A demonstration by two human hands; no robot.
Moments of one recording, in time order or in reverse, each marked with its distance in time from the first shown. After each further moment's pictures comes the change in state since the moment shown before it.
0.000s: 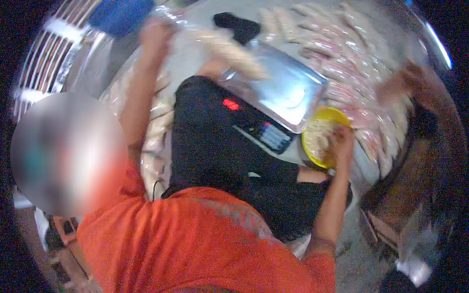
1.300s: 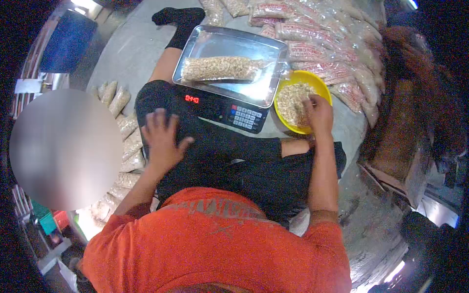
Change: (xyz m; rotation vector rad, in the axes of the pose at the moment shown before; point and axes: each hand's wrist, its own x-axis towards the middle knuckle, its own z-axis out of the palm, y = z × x) left_hand -0.241 0.127 -0.062 0.104 -0.761 0.142; right_hand -0.019 -0.066 -0.028 -0.343 -0.088 0.227
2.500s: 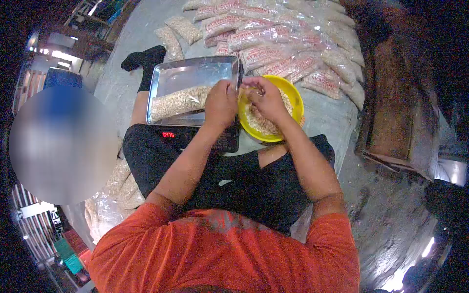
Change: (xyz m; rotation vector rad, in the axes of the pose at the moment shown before) left_hand 0.191 0.243 0.037 -0.845 0.326 0.244; right_hand 0.040 -0.046 0.015 1.071 -0.163 -0.158
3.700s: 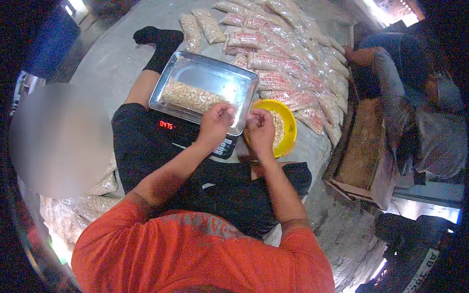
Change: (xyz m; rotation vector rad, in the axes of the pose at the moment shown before) left_hand -0.051 -0.039 -0.046 -0.959 -0.014 -0.471; right_hand -0.038 -0.019 0.077 0.152 0.156 0.222
